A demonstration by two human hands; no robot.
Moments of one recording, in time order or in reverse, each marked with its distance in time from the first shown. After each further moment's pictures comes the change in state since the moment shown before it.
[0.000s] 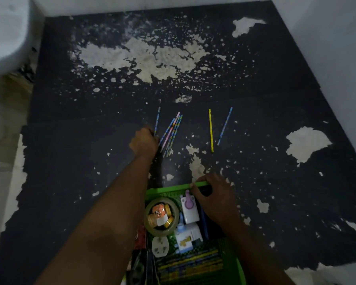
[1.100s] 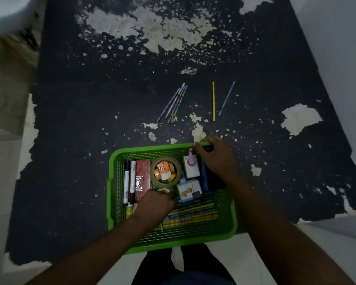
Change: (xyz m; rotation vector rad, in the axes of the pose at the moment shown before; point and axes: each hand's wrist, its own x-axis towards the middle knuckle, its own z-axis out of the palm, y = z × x) left_hand -0.261 -0.123 0.007 0.484 -0.302 1.051; right_hand -0.001 -0.009 -0.006 -0.086 -0.015 -0.029
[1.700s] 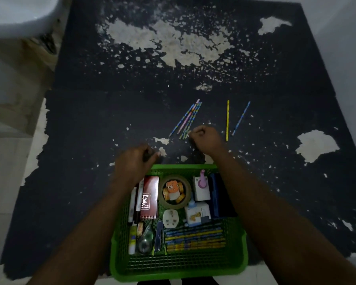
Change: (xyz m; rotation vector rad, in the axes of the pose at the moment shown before) left_hand 0.041 -0.138 -0.048 -0.401 0.432 -0.671; right_hand 0.115 -0.064 0.040 0.161 -0.197 0.208
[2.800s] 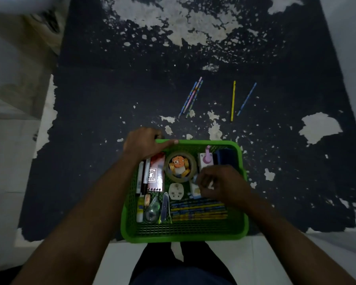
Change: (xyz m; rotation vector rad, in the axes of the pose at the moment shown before) left_hand -0.004 -0.006 0.004 0.095 -0.133 0.058; right_hand -0.190 0.036 -0.037 -0.256 -0.475 -0.358
